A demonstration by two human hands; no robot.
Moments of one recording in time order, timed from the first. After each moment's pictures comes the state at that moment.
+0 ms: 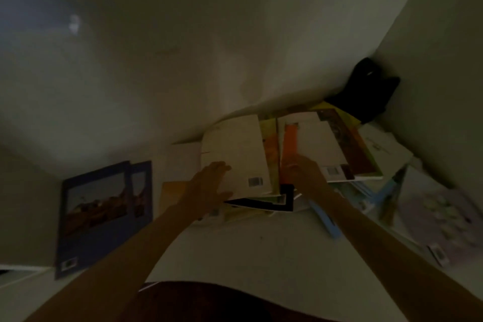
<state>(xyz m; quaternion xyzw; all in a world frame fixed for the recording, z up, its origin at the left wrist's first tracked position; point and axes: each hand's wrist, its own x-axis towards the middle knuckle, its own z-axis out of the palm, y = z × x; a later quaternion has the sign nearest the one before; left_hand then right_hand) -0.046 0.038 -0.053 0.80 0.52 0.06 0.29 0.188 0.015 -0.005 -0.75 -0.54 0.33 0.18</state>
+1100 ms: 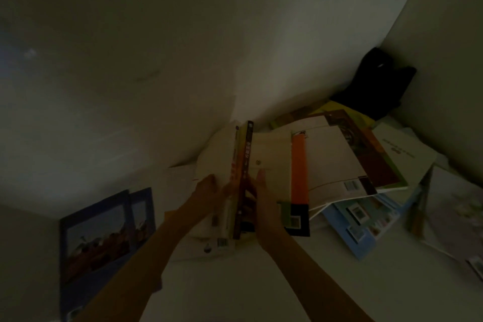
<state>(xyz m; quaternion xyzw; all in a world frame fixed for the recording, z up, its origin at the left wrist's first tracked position) -0.030 0.088 -0.022 0.56 0.62 0.09 0.54 0.086 0.034 -0.029 -0.56 -0.15 0.65 0.49</state>
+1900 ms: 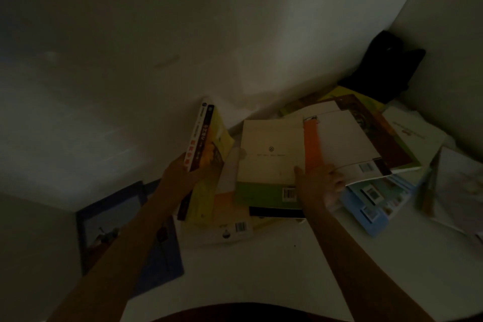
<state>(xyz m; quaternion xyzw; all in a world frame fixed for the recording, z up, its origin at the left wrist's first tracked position) -0.106 0.105 -0.007 0.55 0.61 0.23 0.52 0.128 0.044 -0.052 -0.94 -0.22 0.22 0.15</state>
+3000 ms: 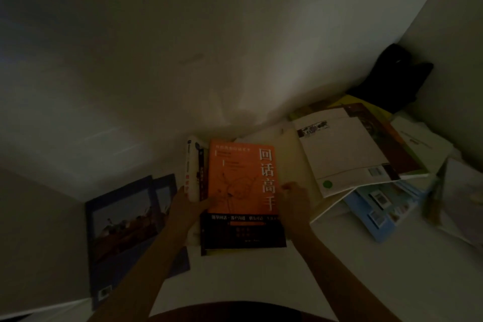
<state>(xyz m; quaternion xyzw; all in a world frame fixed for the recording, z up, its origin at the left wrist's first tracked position) -0.135 0.054 -0.059 0.41 0.66 0.27 0.57 0.069 0.011 -0.054 -0.80 -0.37 0.41 0.24</state>
